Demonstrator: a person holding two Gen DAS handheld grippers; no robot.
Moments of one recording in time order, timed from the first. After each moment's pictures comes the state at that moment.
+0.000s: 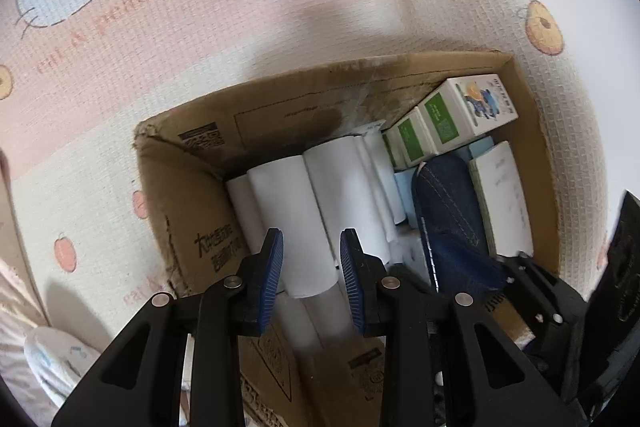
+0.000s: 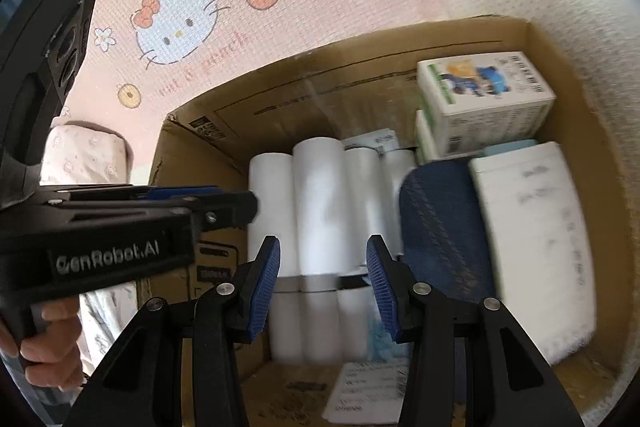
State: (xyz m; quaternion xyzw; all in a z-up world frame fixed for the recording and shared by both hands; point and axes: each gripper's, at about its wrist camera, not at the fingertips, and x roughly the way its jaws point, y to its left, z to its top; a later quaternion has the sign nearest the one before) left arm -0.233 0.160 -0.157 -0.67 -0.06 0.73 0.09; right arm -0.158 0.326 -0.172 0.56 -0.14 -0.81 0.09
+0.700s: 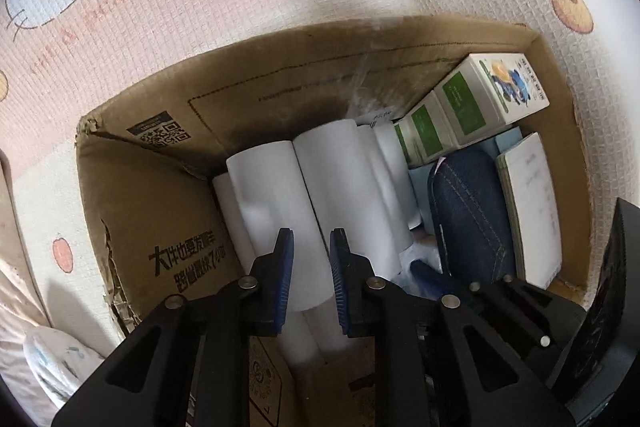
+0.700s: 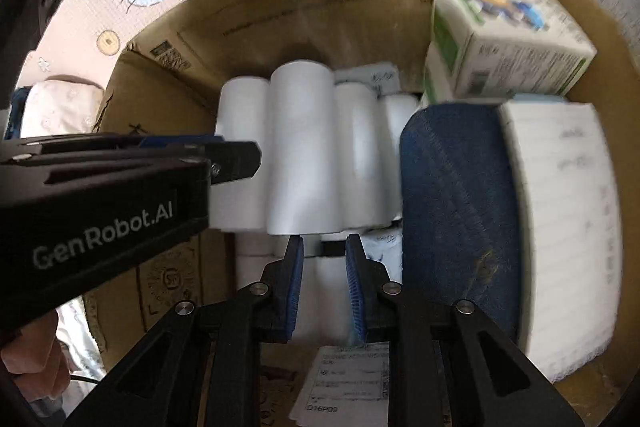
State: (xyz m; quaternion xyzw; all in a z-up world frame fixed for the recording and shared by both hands) left arm -0.234 0.174 -0.182 -0.68 -0.04 0.73 0.08; right arm -0.163 0.313 -0.212 0.62 -0.08 -0.77 0.10
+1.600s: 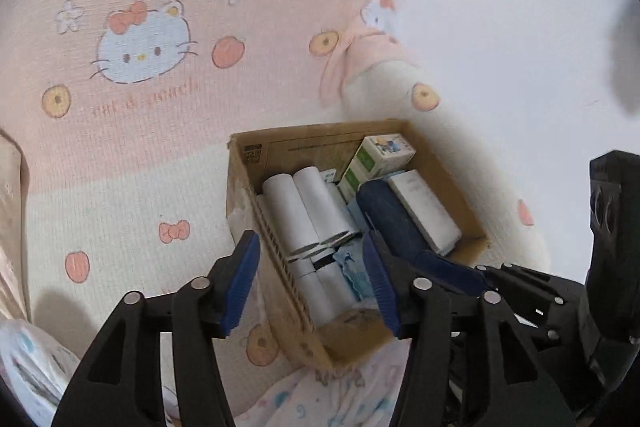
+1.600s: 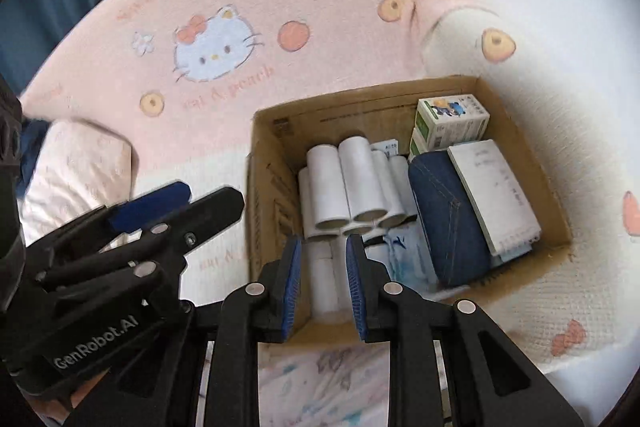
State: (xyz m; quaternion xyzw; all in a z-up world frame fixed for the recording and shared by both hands) left arm -0.071 0.081 -0.061 -0.44 -0.12 0.87 0.16; right arm -0.046 0.240 -0.072 0.49 -0.07 -0.87 0.02
